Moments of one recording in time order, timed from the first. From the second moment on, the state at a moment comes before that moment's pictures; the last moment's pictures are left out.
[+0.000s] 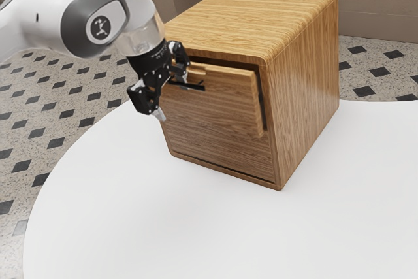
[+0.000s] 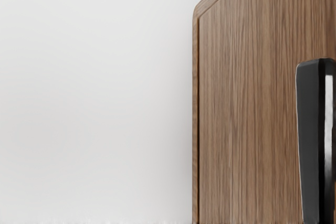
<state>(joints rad) 0.05 0.03 0.00 -1.50 0.05 1.76 -1.61</state>
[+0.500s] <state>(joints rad) 0.04 -0.09 -0.01 -1.62 0.03 1.76 -1.62</state>
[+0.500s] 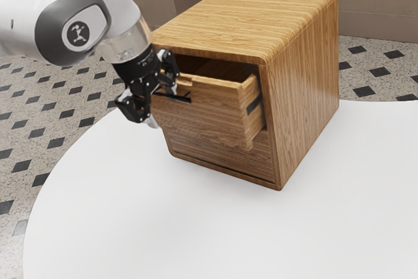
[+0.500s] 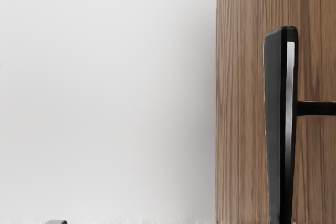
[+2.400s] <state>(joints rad) 0.06 -0.42 -0.01 -2.00 0.03 1.87 -1.65</state>
